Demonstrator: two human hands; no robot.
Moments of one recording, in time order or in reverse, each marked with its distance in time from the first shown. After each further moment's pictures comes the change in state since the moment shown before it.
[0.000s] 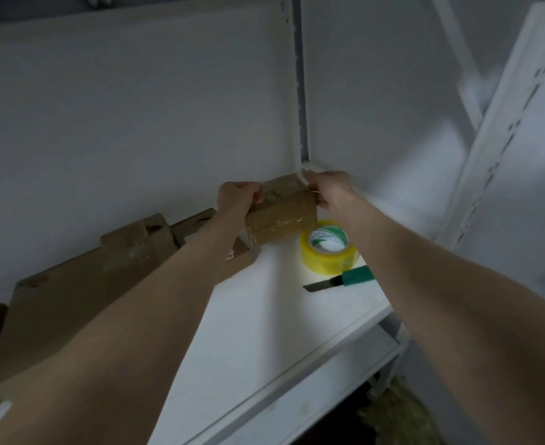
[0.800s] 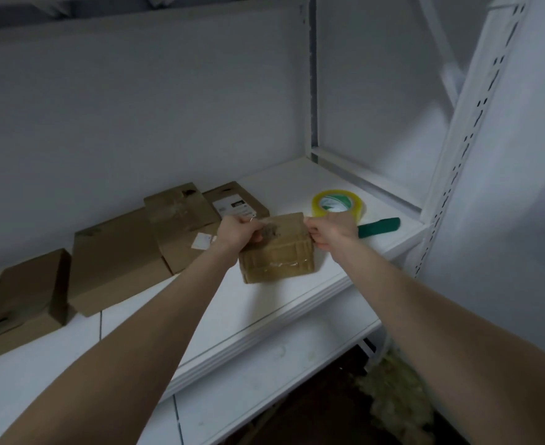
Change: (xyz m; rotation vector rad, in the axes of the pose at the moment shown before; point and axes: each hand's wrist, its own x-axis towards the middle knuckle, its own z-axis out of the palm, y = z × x) left_hand -0.129 -0.076 -0.080 0.101 -0.097 -0.042; right_hand -0.156 0.084 -0.002 -0.125 0.030 0.132
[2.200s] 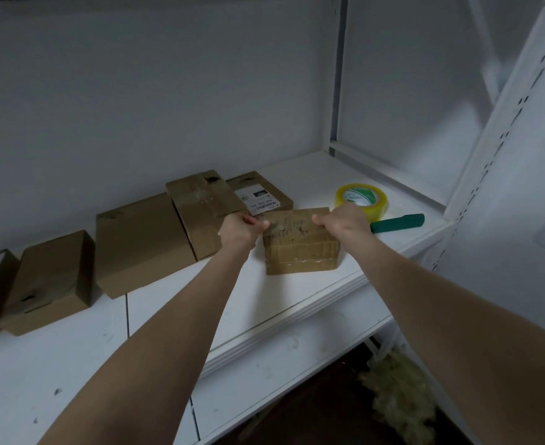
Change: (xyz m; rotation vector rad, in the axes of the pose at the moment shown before) left_hand 0.013 -0.037 -0.039 0.043 0.130 -0.051; right_hand -0.014 -0.006 0.039 -0.545 0.096 -0.129
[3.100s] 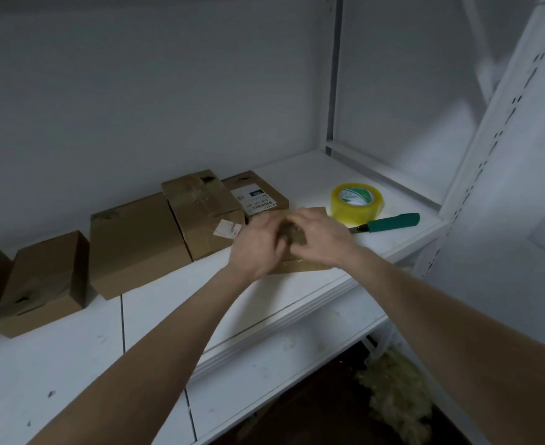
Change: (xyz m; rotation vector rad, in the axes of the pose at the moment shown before) left_hand -0.029 -0.018 0.011 0.717 -0.058 0.957; right_hand -0.027 0.010 0.008 -0.622 -0.147 -0.833
